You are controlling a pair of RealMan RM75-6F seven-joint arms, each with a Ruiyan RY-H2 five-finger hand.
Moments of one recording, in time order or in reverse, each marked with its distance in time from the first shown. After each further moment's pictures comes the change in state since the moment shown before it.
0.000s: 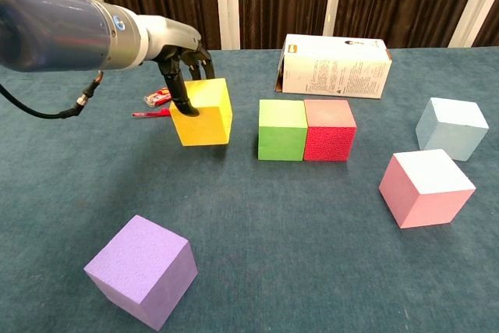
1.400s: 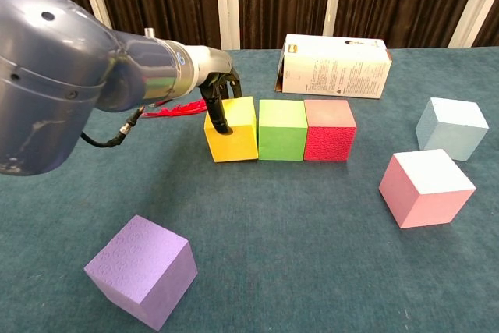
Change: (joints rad) left arm -0.089 -0.214 -0.040 0.205 -0.063 0.061 0.013; right arm 0.003 0.009 0.014 0.001 0.046 -0.017 0.010
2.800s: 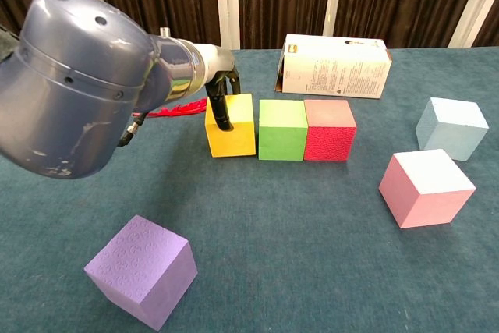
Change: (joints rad) left arm -0.015 -0.065 -0.058 0.066 -0.011 0.055 0.097; right arm 0.003 0.005 0.005 -0.009 0.028 -0.006 0.003
